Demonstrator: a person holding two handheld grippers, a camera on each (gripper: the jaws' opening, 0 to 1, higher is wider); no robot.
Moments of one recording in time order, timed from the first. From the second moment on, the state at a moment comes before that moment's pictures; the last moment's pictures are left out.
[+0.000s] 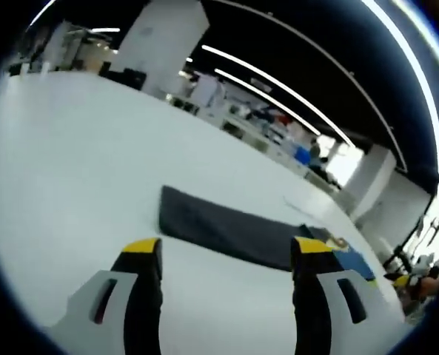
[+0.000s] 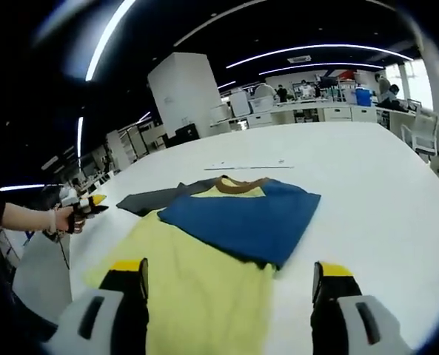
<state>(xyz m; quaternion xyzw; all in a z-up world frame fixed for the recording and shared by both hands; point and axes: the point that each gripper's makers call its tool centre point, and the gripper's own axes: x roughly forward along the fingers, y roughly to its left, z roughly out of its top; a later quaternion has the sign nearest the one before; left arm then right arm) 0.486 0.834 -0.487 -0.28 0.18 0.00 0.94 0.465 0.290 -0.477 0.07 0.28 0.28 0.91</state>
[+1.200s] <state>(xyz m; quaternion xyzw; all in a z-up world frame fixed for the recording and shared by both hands) 0.528 0.872 -0.529 -0.31 0.18 0.07 0.93 0.458 0.281 -0.469 0.11 0.29 0.26 0.91</state>
